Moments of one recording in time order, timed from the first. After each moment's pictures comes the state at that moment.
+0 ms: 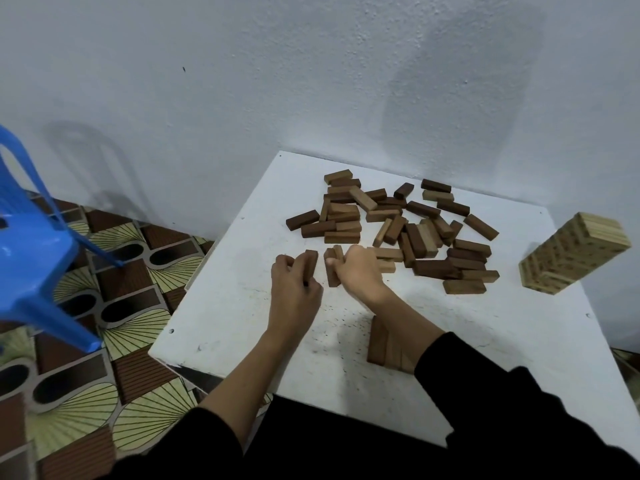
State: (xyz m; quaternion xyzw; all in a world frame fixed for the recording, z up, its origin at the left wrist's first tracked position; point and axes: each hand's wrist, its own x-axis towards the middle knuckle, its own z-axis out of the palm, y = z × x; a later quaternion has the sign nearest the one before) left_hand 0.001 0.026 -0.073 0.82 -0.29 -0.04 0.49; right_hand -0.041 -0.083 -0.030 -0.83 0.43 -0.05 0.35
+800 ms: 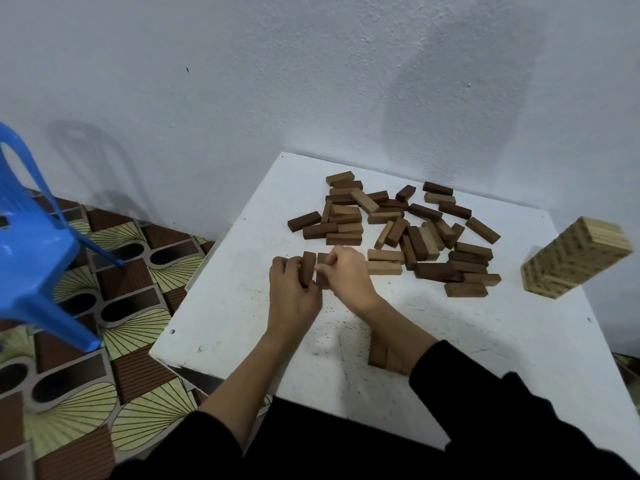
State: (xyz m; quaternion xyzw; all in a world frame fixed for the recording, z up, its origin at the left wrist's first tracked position) left_hand 0.007 0.026 -0.083 0.81 -0.26 -0.03 0.52; right_hand -0.034 -0.069 -0.041 -0.87 0.34 -0.12 0.33
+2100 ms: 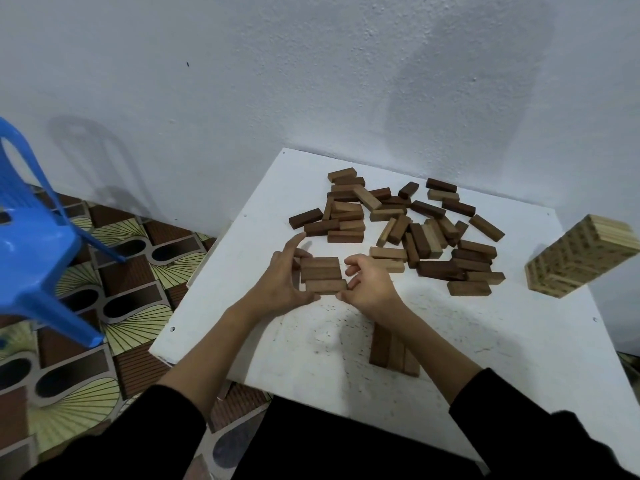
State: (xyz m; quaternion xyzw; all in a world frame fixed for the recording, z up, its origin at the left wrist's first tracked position) left_hand 0.059 0.044 -0.074 0.77 -0.43 -0.21 0.41; right_hand -0.075 -0.082 -0.041 -0.85 0.33 -0.06 0.40
